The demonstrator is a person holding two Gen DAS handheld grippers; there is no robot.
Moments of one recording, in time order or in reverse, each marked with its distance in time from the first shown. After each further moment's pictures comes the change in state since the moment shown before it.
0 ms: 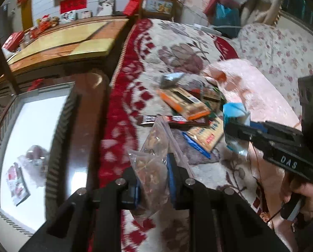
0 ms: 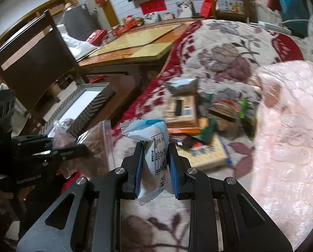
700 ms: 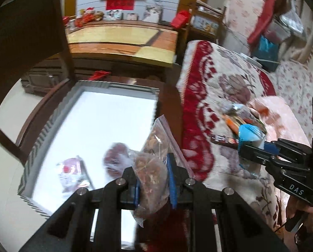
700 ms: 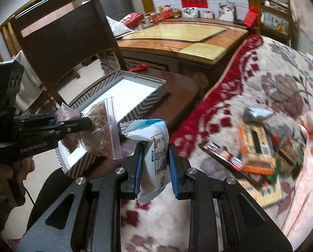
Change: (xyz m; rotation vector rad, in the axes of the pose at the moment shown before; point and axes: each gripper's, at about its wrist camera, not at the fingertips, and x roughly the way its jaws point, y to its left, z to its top) left arm -0.044 0.132 -0.007 -0.205 -0.080 0.142; right arm 0.057 0.124 0.039 -0.217 0.067 0.093
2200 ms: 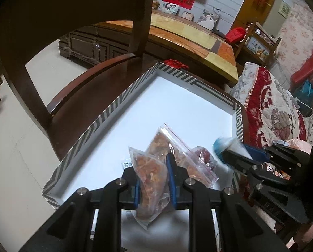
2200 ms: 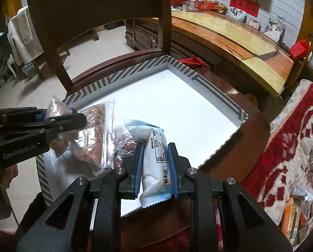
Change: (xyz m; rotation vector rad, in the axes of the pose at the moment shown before) left arm 0.030 0.130 -0.010 -0.299 0.015 0.115; right arm 0.149 0.113 0.067 -0.308 0.152 0.007
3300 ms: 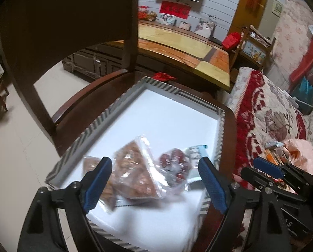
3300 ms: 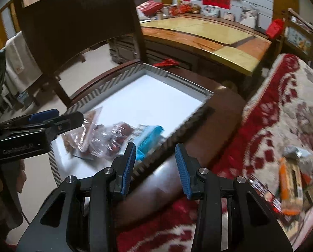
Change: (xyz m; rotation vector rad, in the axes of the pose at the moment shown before) left arm -0.033 -0.049 -0.011 0.042 -0.087 0.044; right arm -0.063 -0.028 -0.052 0.203 -0.088 -0.033
